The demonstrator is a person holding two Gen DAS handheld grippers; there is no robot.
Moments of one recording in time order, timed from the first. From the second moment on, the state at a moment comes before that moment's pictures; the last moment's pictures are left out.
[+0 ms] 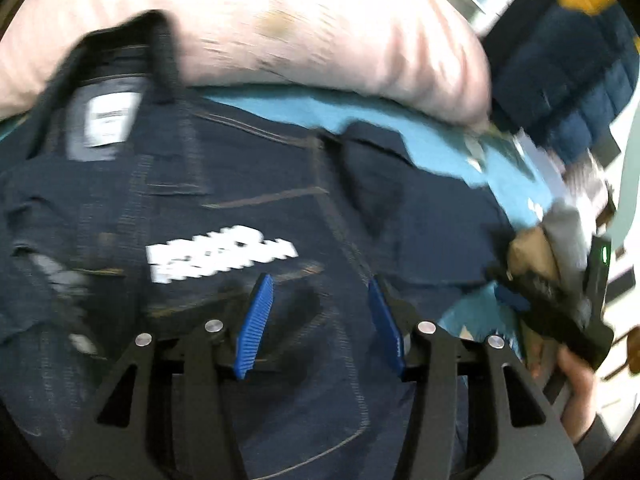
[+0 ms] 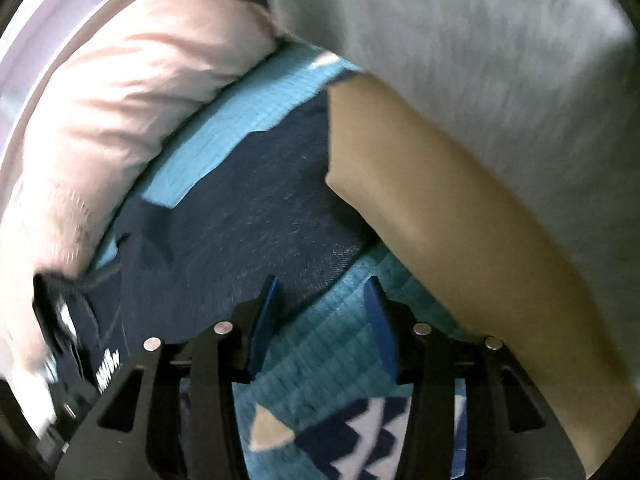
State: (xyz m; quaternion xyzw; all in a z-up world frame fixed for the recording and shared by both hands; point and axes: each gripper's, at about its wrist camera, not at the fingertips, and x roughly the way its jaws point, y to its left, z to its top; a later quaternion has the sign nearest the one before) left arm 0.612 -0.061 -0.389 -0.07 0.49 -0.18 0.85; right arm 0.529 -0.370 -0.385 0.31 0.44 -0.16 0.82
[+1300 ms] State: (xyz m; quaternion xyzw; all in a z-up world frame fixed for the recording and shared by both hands) left arm 0.544 0.177 -0.358 -0.17 0.44 0.06 0.88; right arm 0.531 0.007 -0.347 -0.17 0.42 0.23 0.86
